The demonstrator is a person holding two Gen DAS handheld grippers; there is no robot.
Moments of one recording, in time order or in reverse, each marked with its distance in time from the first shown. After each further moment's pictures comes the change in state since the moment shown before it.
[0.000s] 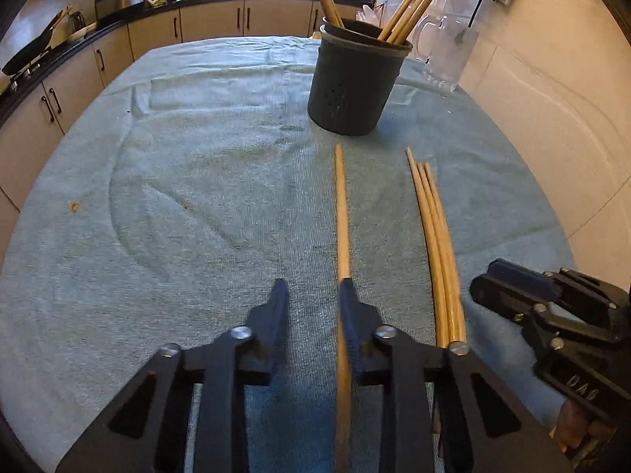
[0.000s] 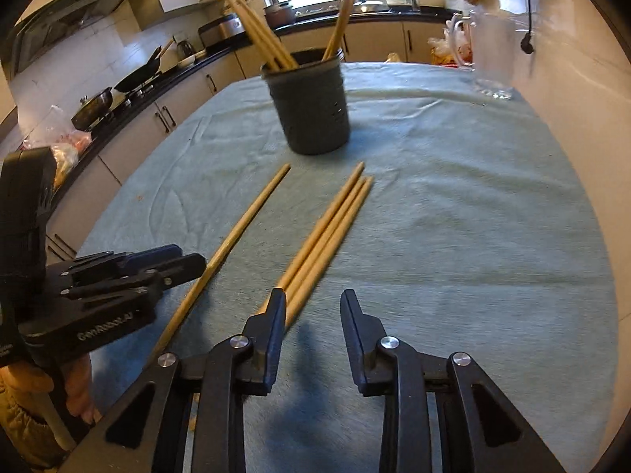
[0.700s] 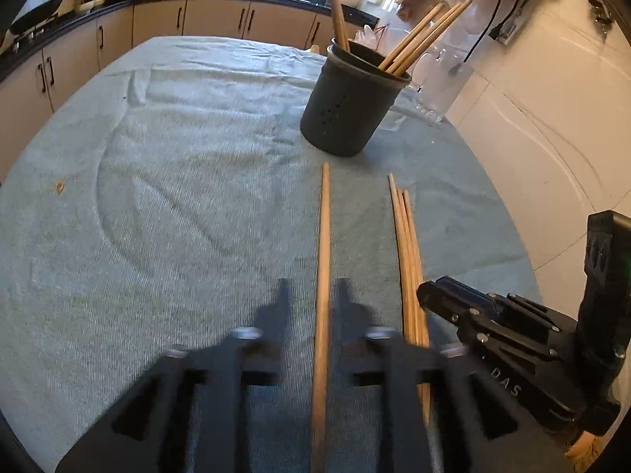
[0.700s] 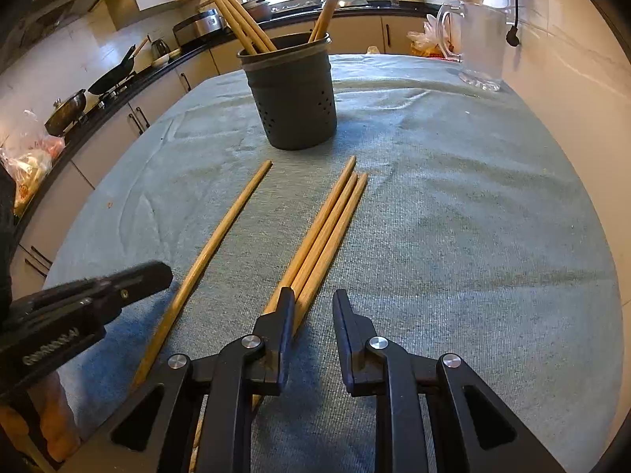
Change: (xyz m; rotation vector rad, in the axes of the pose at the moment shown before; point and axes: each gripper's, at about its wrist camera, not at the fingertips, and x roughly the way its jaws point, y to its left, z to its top) left arm -0.008 0.010 0.000 -0.106 -0.048 -0.119; right arm 0.019 0.008 0.009 0.042 0.008 -0.092
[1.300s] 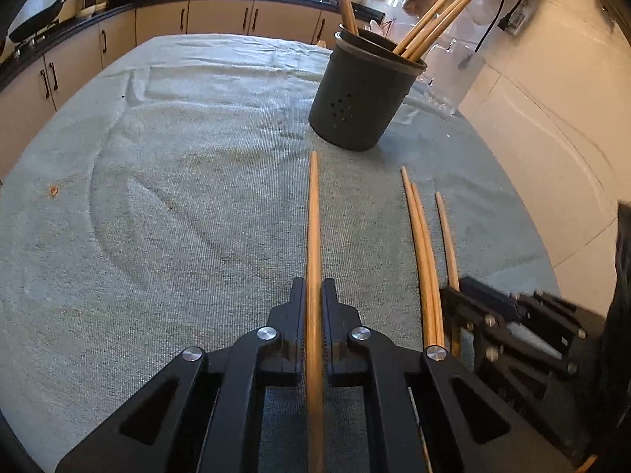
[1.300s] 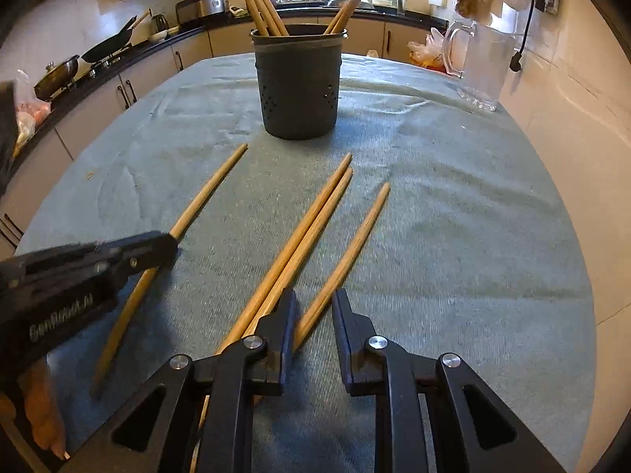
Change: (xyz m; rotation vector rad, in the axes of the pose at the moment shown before) left arm 0.020 0.002 -0.002 0.017 0.002 0.045; right arm 0.009 0.017 0.002 -0.100 0.025 -0.124
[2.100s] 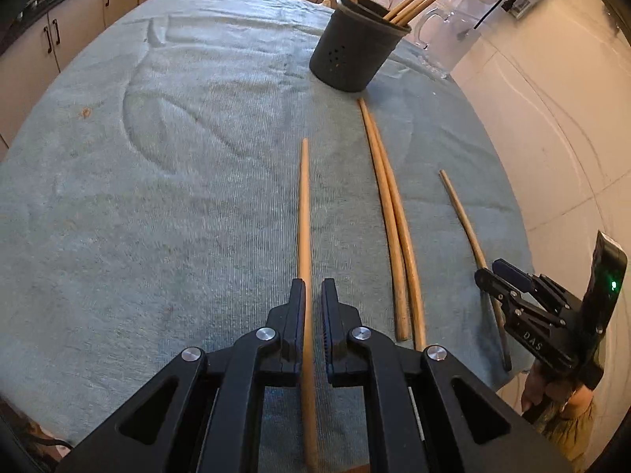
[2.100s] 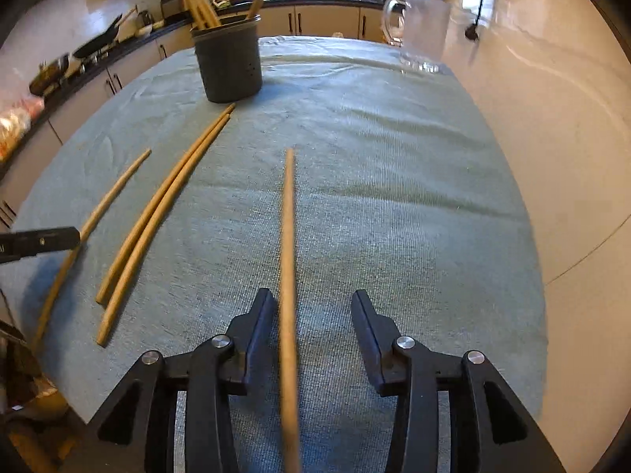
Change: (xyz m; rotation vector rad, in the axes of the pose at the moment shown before) left arm -0.045 0.001 -0.035 -0.062 0.189 -0.038; right arm -0.043 -0.080 -0.061 0.040 0.048 -0.003
